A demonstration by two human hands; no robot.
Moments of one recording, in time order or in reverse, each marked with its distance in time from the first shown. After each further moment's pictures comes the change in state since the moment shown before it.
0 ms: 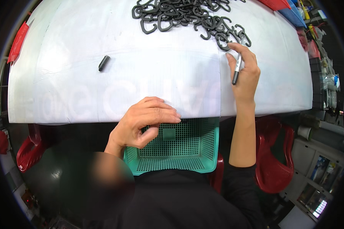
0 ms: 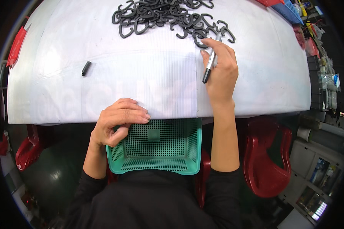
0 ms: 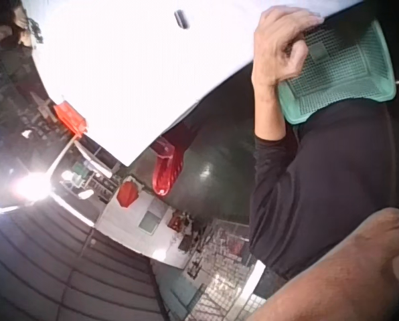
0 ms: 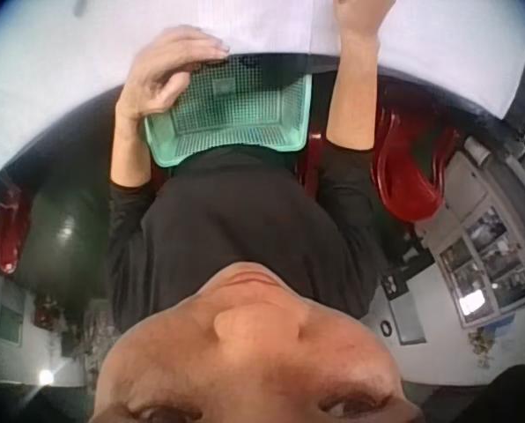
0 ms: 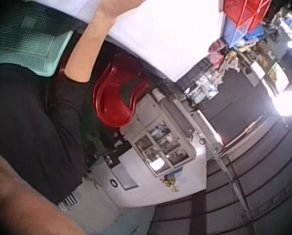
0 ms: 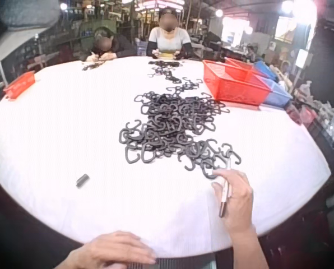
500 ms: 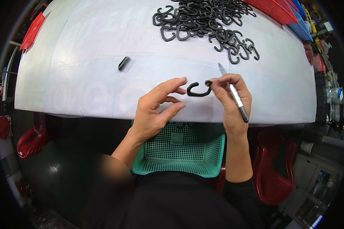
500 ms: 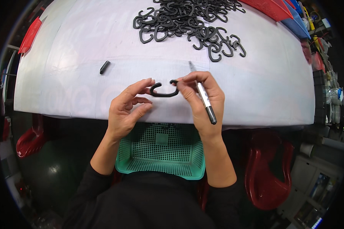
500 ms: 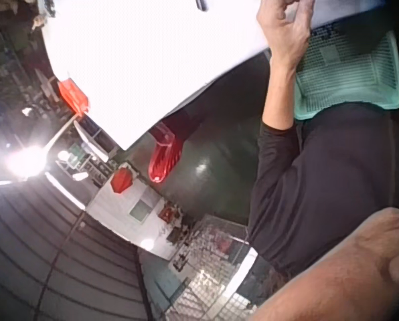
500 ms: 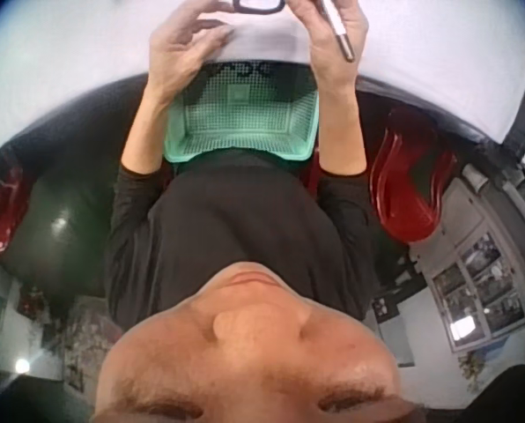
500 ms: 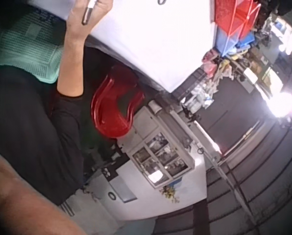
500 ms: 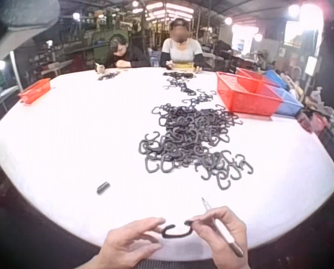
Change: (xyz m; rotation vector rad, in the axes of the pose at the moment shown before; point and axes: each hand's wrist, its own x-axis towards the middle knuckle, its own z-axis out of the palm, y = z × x) left_hand 0.012 0.007 0.012 -0.238 0.416 -0.248; right_hand -0.033 -0.078 -0.011 1.010 -0.235 0.522
